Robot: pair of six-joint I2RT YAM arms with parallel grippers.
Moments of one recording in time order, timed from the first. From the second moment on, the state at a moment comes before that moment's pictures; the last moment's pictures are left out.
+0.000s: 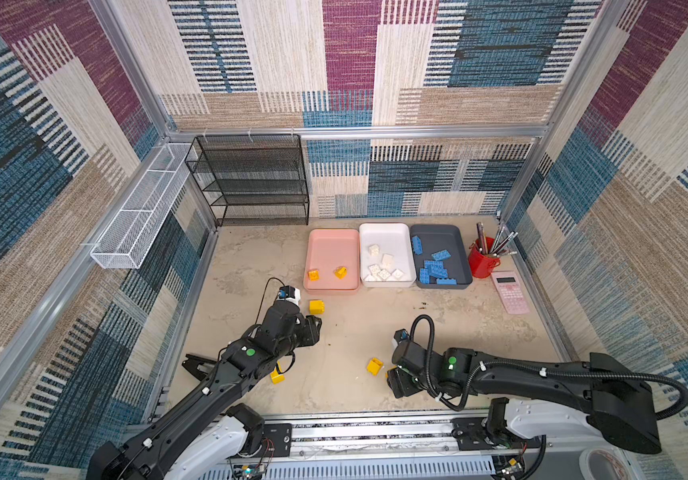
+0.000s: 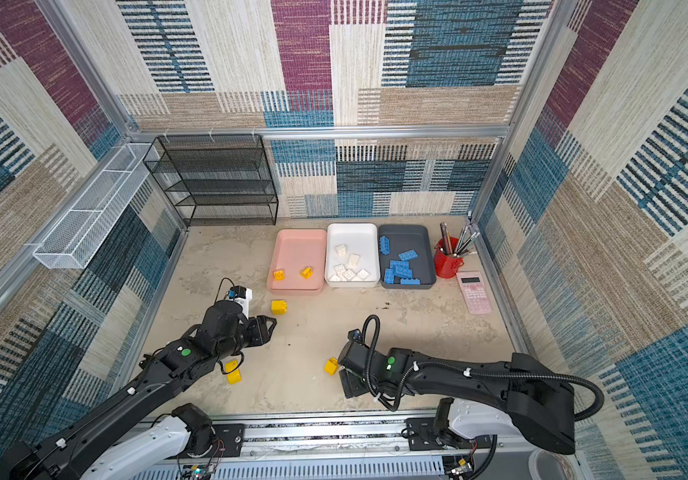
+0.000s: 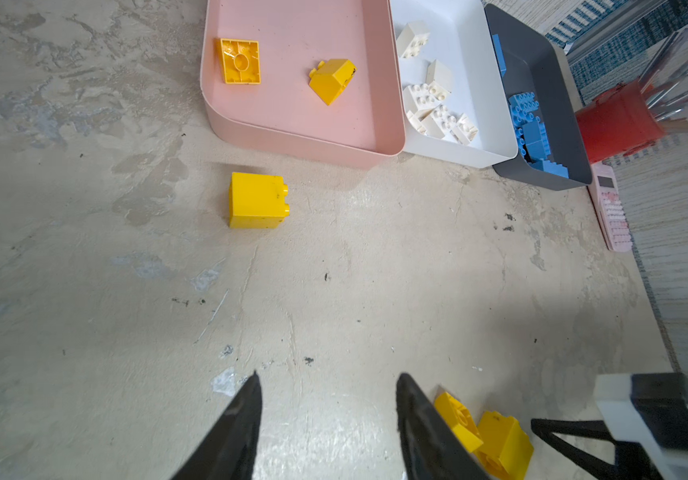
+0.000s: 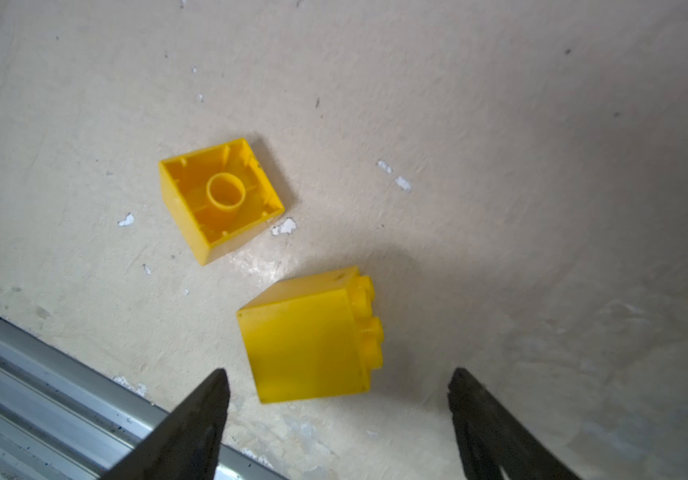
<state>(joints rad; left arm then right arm) -0.57 0.89 0.59 -0.42 -0.05 -0.63 1.12 1.25 0.60 -0.55 0.12 0.76</state>
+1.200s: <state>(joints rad) -0.57 0.80 0.54 -0.45 -0.05 -0.65 1.10 1.40 0.74 -0.48 0.19 0.69</state>
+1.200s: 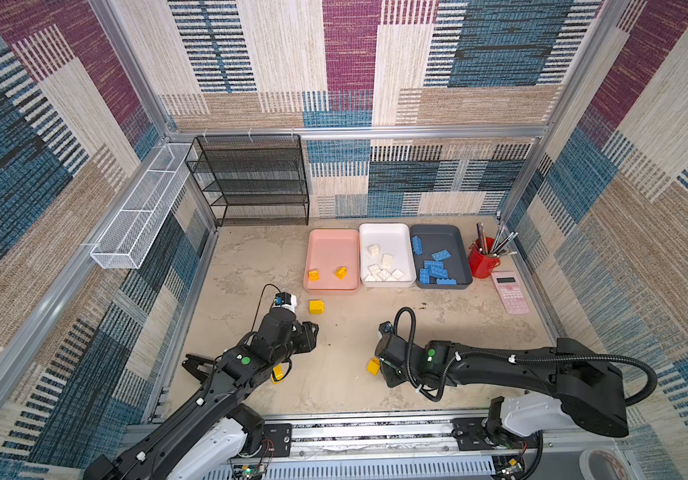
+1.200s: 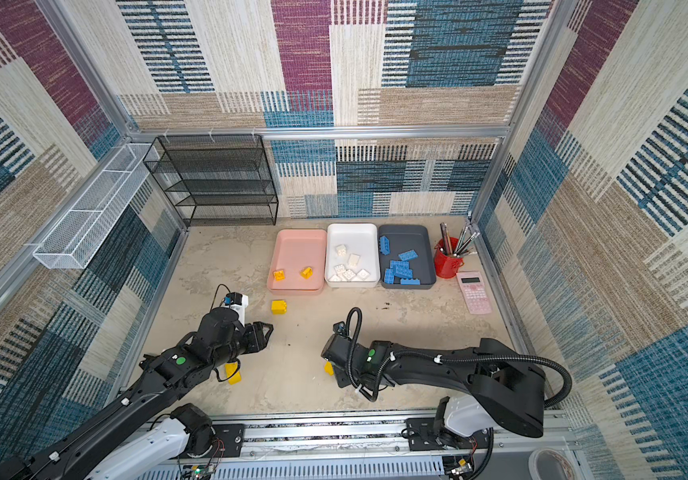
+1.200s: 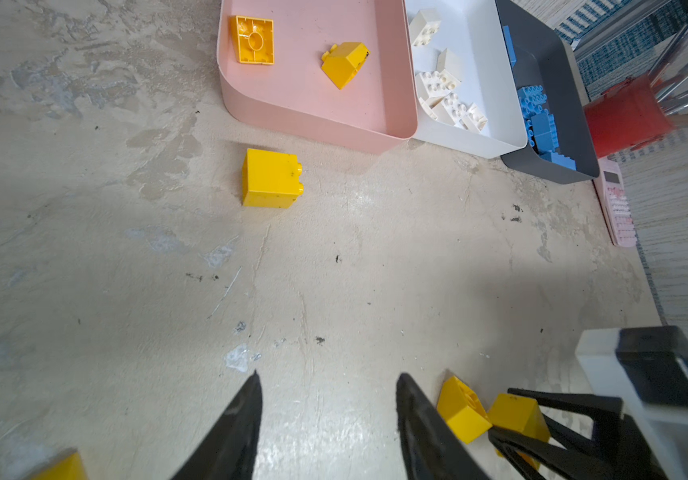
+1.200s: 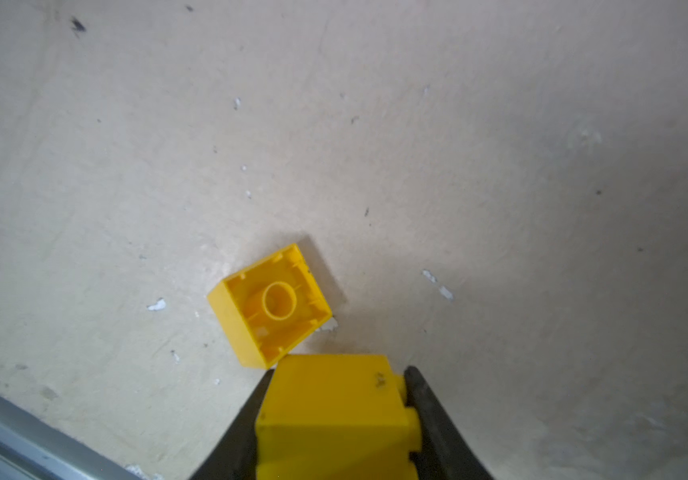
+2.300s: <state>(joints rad) -0.57 0.75 0.41 -0.42 -0.02 -0.64 0.71 2.17 1.82 -0.42 -0.03 0.33</state>
